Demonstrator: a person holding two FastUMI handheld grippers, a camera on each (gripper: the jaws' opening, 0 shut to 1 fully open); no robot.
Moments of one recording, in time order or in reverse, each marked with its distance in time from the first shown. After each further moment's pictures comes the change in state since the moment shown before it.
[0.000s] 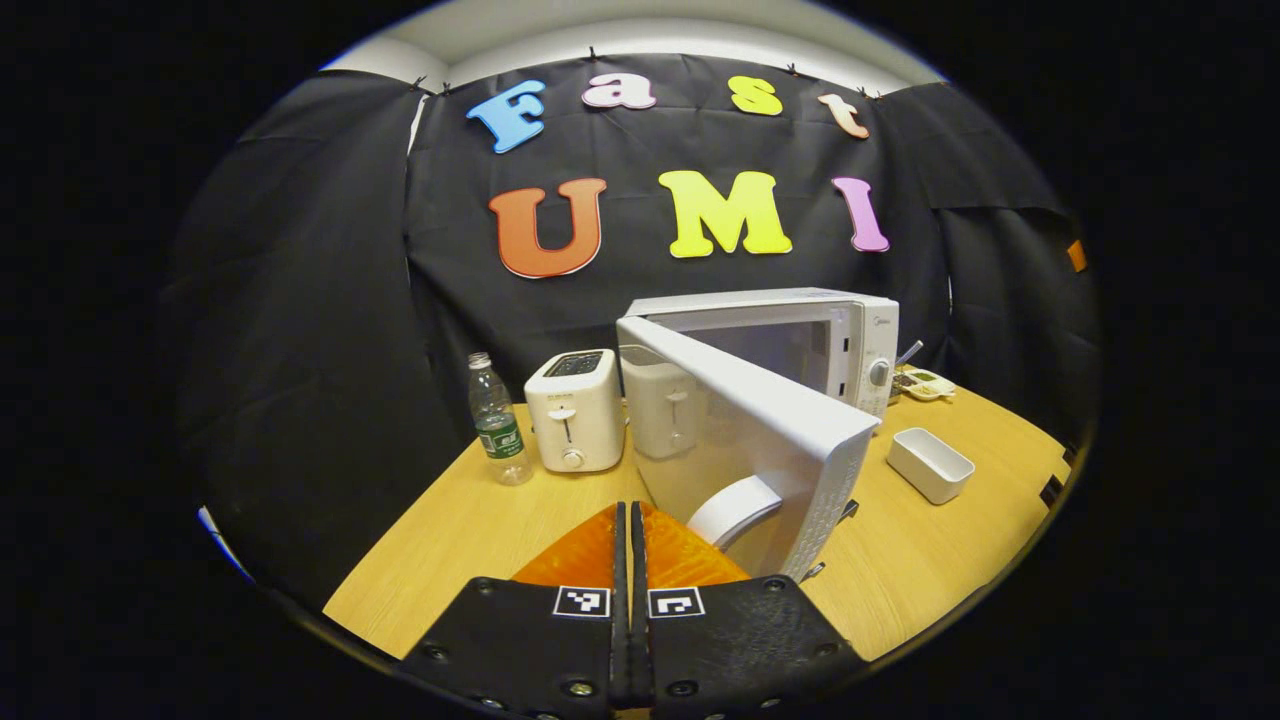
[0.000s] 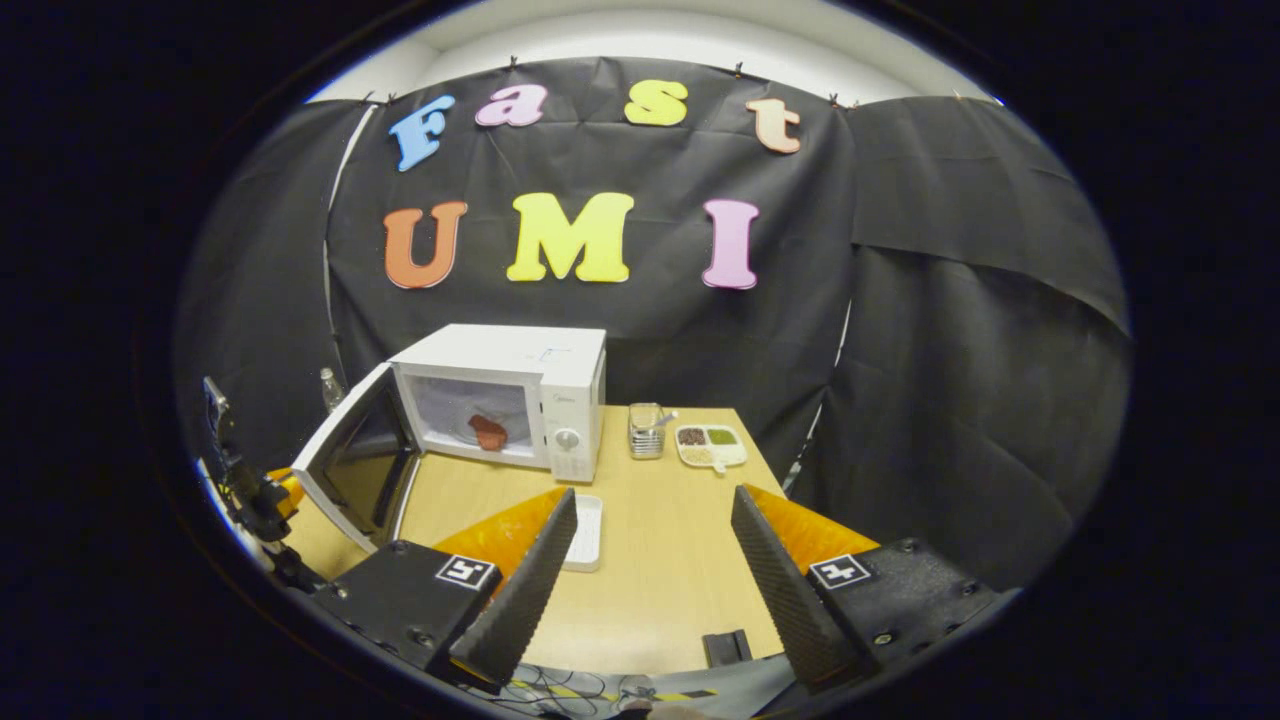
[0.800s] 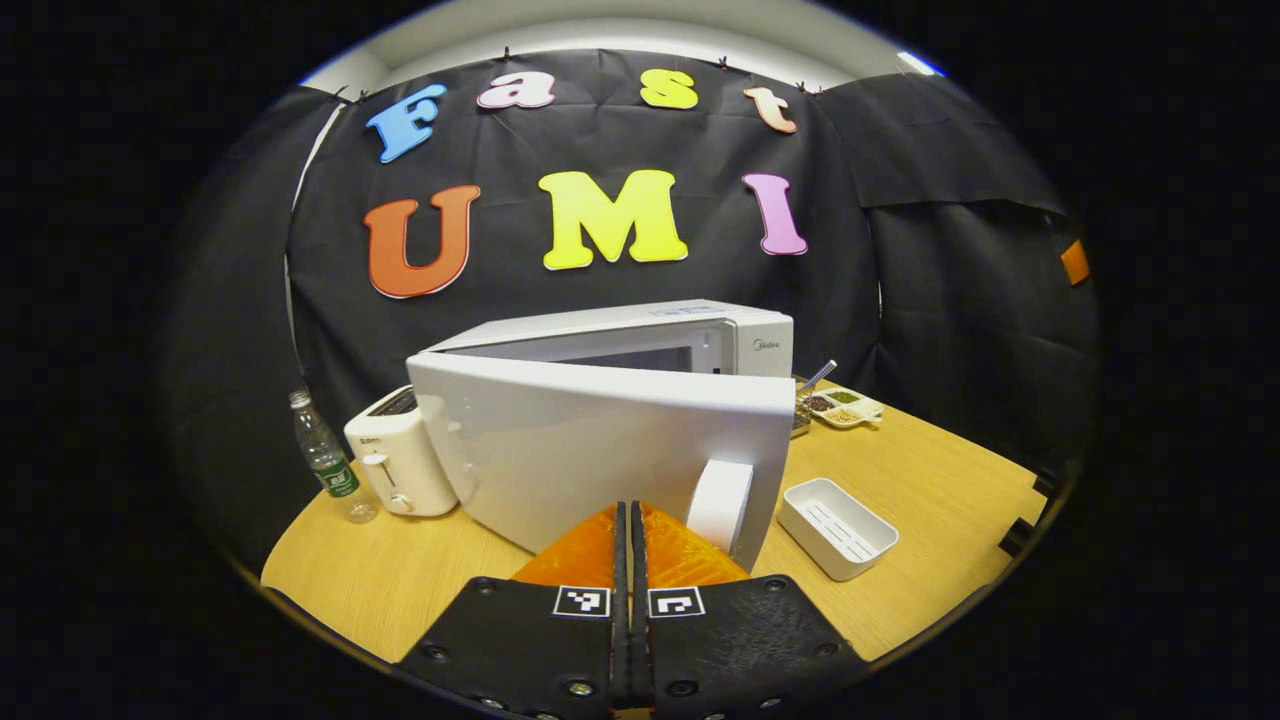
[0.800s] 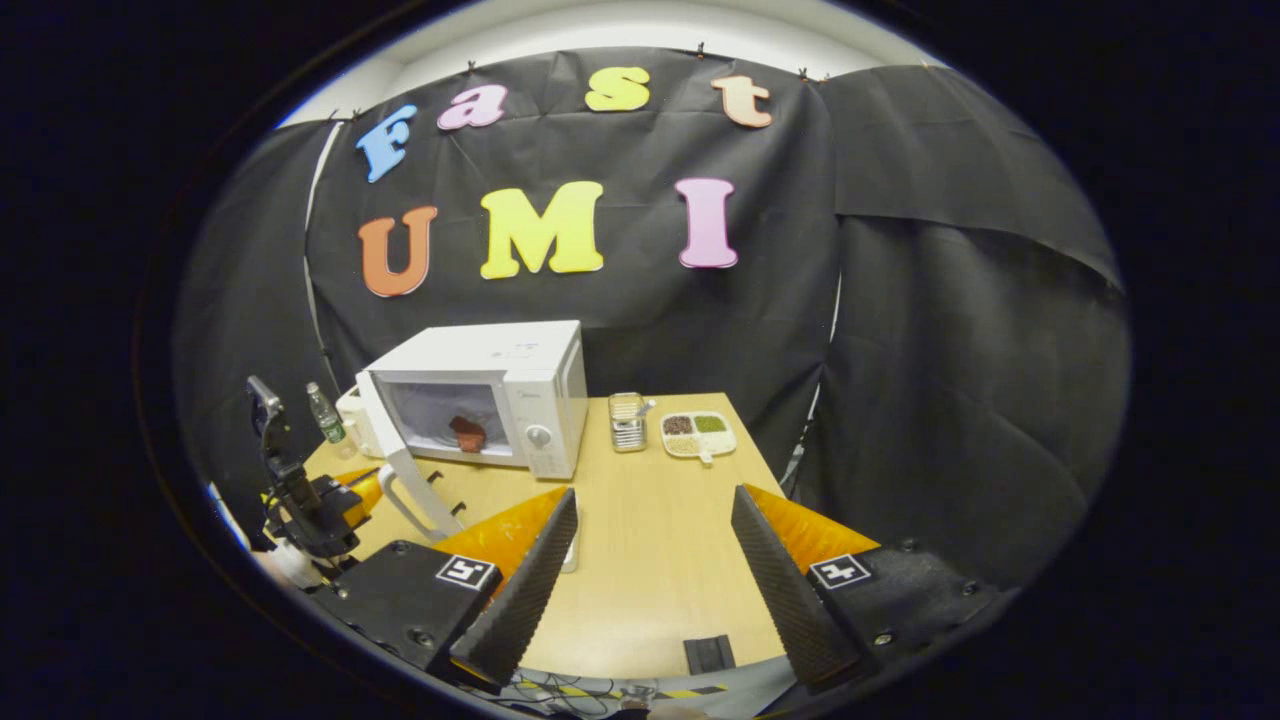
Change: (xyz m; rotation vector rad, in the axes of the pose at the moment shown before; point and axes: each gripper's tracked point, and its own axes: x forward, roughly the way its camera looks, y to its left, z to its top) left arm 0.086 -0.170 0.043 0.038 -0.041 -0.211; right arm 0.033 -0.058 -0.009 0.071 0.044 0.002
